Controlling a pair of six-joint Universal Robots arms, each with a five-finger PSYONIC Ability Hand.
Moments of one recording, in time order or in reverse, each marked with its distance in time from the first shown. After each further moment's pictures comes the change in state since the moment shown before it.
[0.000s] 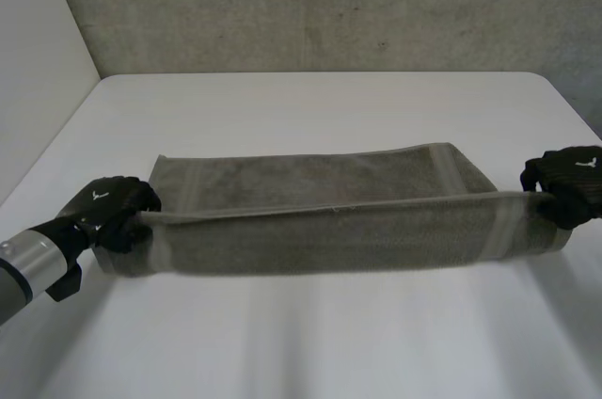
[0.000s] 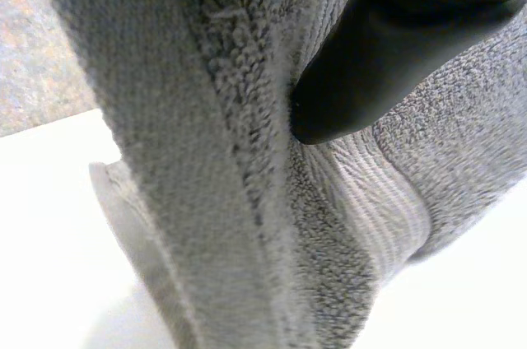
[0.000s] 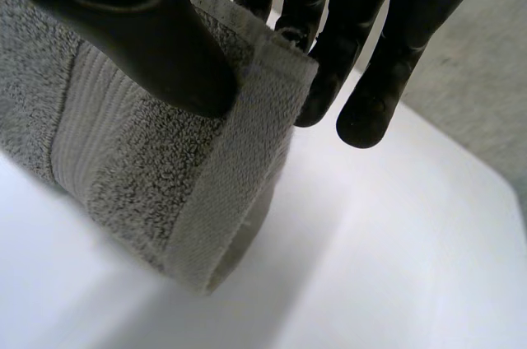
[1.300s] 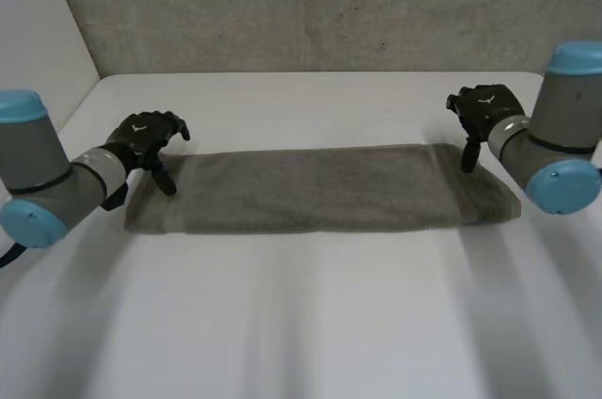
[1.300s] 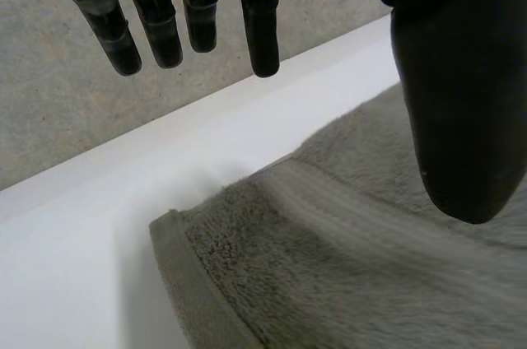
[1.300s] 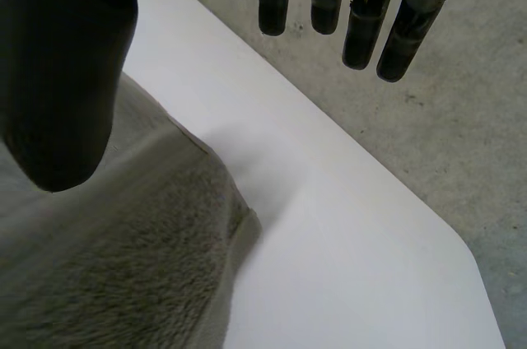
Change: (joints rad) left arm -0.251 -0.510 0.846 -0.216 -0.345 -0.043; right arm 0.448 0.671 -0.935 0.051 0.537 0.161; left_hand -1.041 -1.094 -1.082 -1.097 -1.105; right_hand -1.097 -1.091 -1.101 -1.086 -1.112
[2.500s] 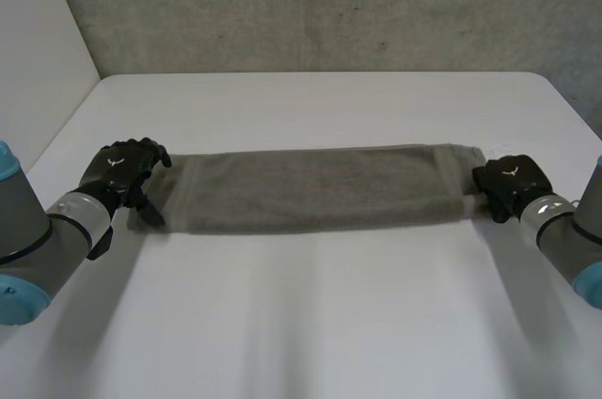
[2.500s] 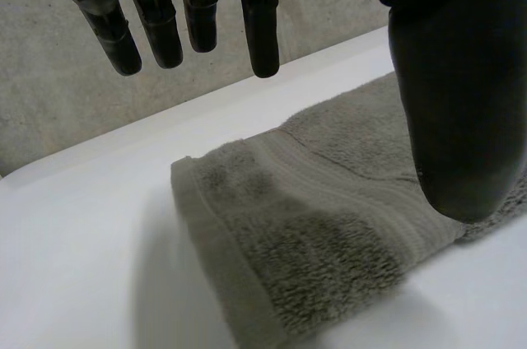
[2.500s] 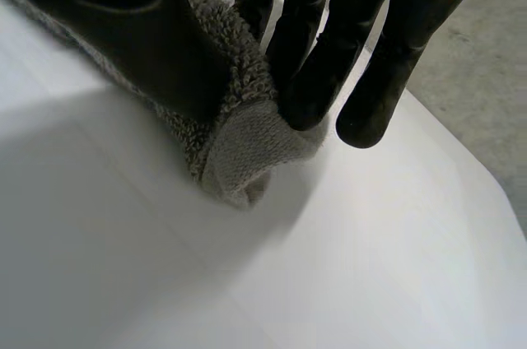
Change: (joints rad) left arm -0.002 0.325 -0.569 0.270 -0.130 -0.069; right arm -0.175 -0.187 0.704 -0.447 -0.179 -0.135; left_hand -0.005 -0.003 0.000 -0.001 0.000; right_hand 1.072 1.077 1.078 1.082 1.094
